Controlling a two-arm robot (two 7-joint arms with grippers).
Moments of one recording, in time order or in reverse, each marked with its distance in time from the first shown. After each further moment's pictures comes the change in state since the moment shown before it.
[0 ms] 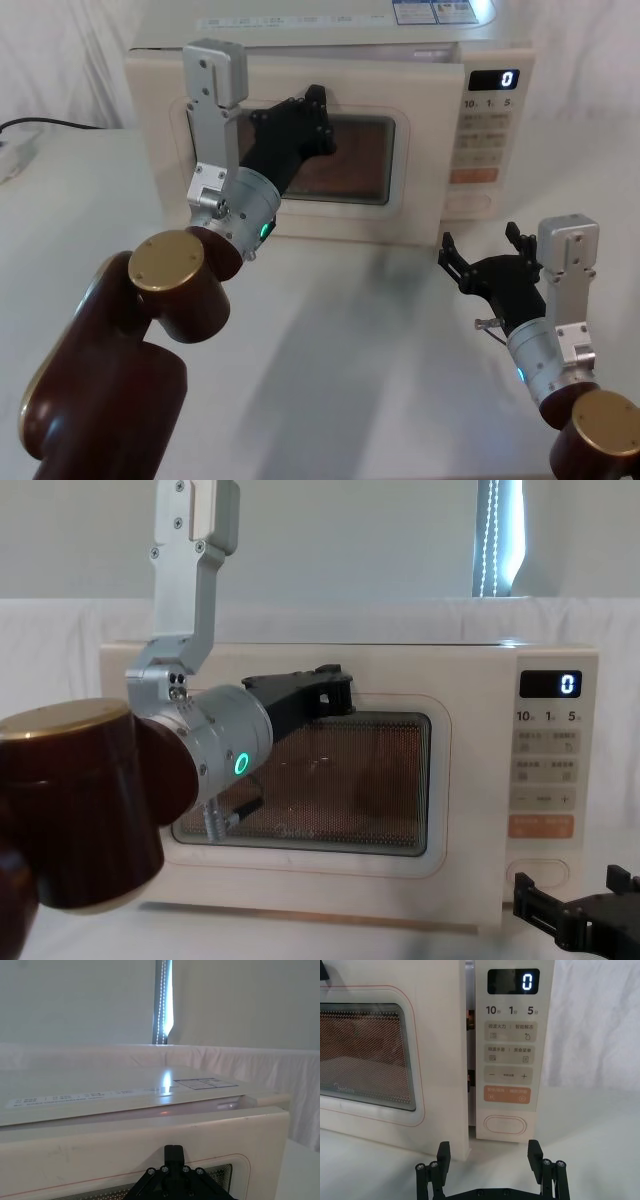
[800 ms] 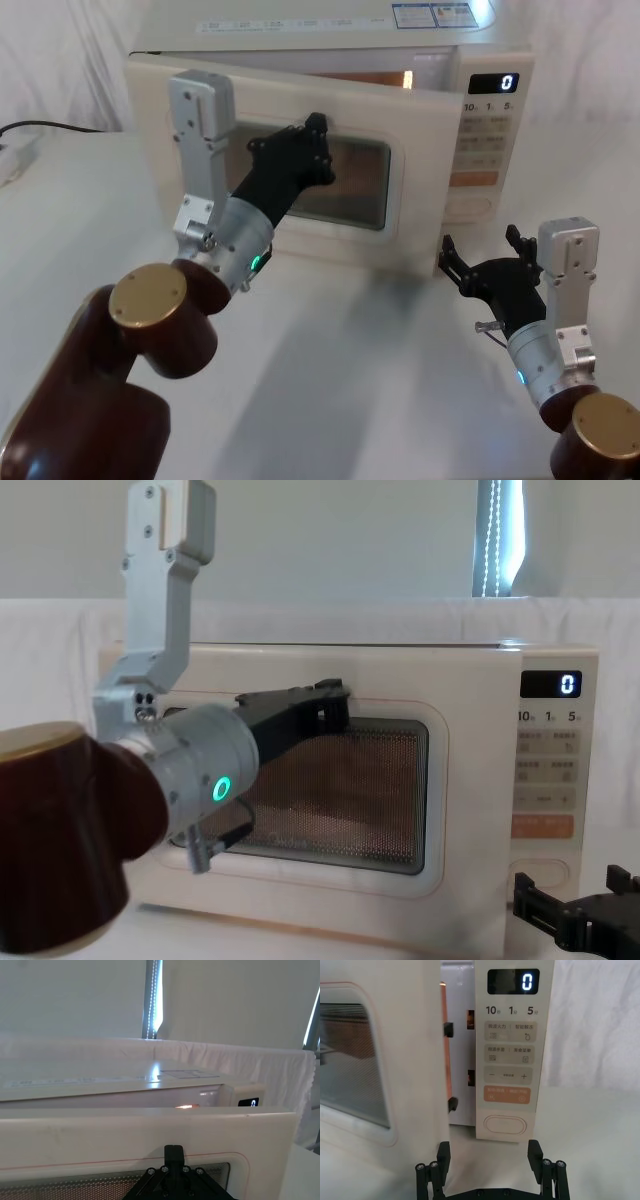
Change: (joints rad) left arm 0.097 0.035 -0.005 -0.115 -0.037 0.031 -0.042; right arm 0.000 0.000 0.000 0.000 0.000 0.000 0.000
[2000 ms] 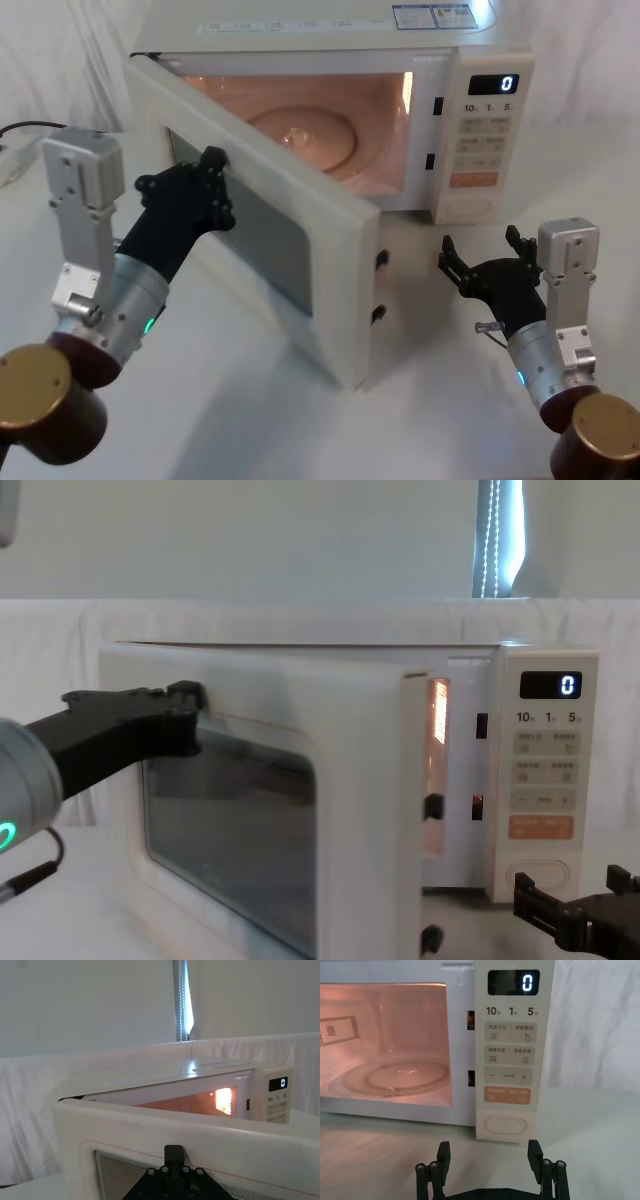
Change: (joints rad) left arm 0.274 0.141 -0.140 -0.321 0.087 -0.002 0.020; right arm 0.000 0.000 0.000 0.000 0.000 0.000 0.000
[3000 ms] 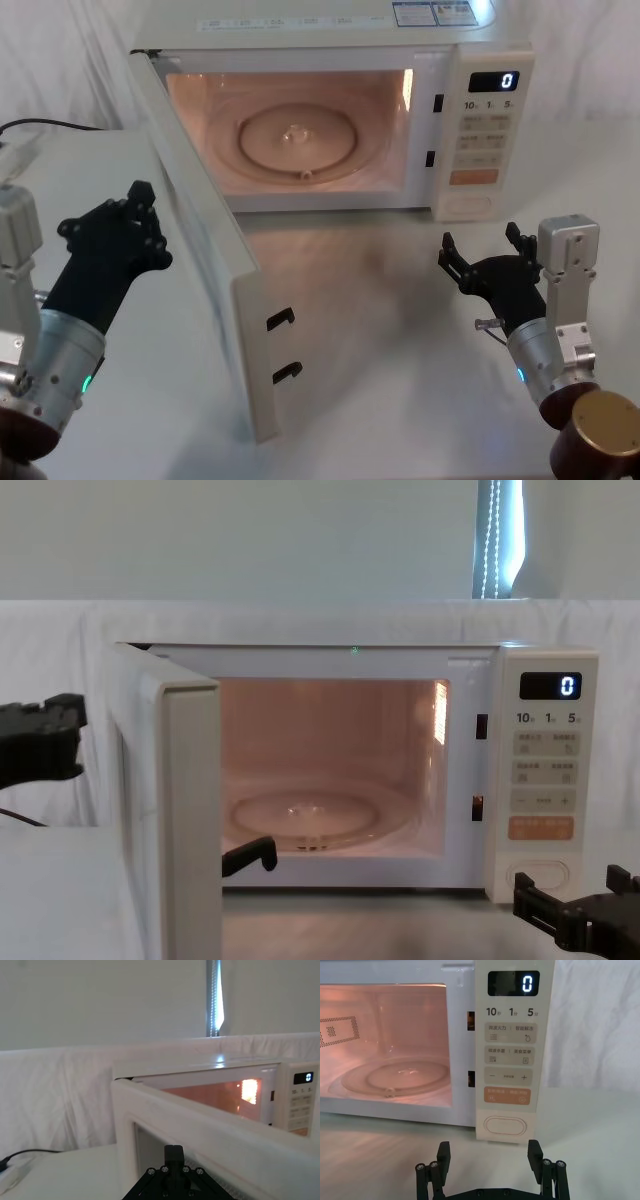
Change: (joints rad) left arm 0.221 0.007 -0.108 -0.198 0.005 0.012 0.063; right arm 0.000 0.000 0.000 0.000 0.000 0.000 0.000
